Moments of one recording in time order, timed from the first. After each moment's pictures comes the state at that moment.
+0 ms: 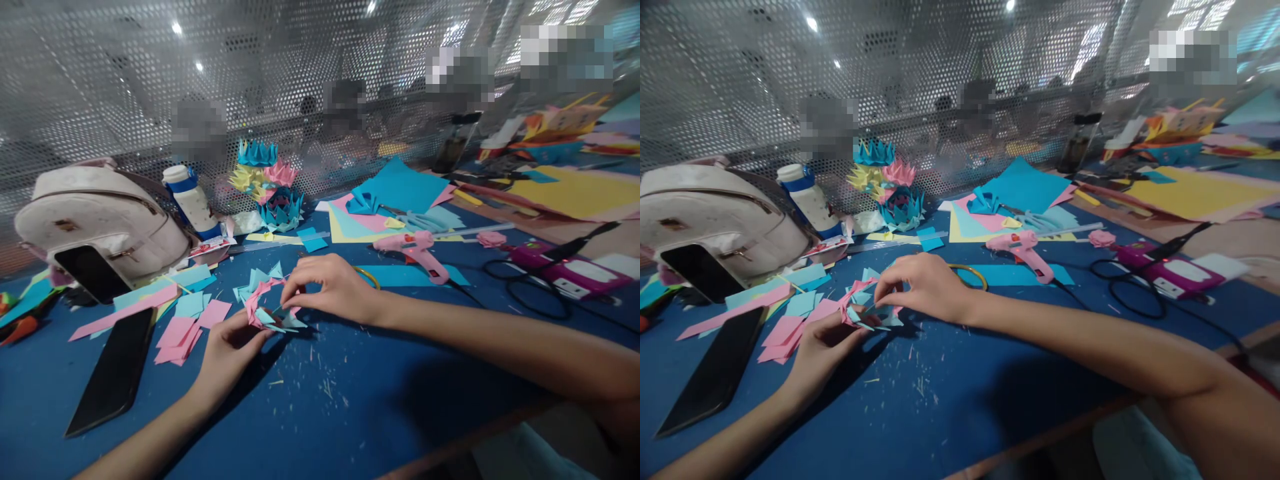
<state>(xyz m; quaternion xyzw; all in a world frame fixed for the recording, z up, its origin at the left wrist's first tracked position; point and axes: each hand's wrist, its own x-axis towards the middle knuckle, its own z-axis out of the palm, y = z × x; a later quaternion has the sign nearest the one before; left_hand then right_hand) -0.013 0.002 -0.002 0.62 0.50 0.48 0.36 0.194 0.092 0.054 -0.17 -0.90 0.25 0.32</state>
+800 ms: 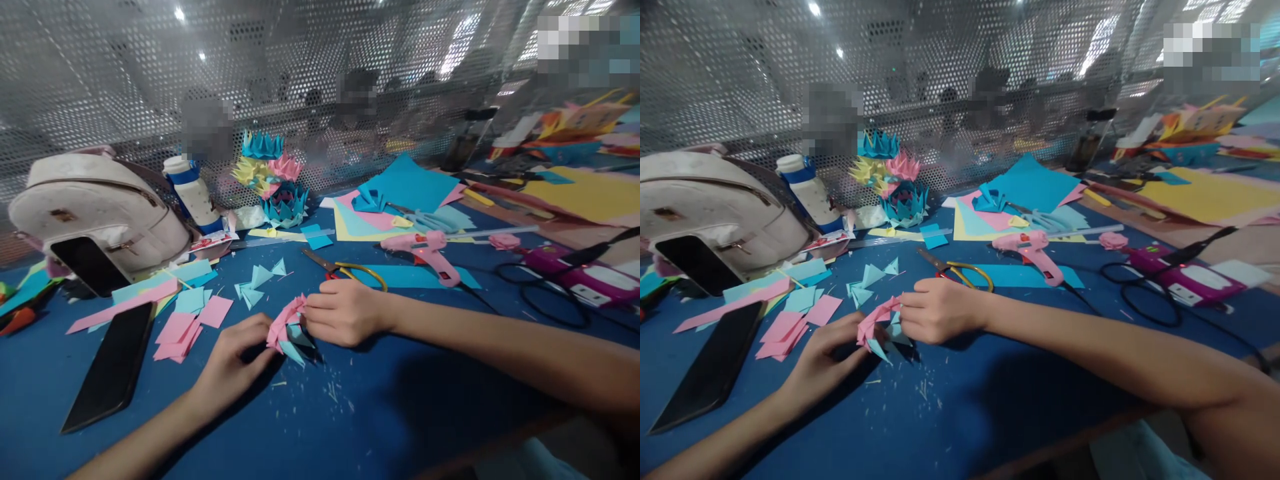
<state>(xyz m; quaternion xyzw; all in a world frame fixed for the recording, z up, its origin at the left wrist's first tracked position) -0.019 0.001 -0.003 0.79 0.40 0.38 0.26 0.204 0.102 0.017 0.10 -0.91 -0.26 0.30</state>
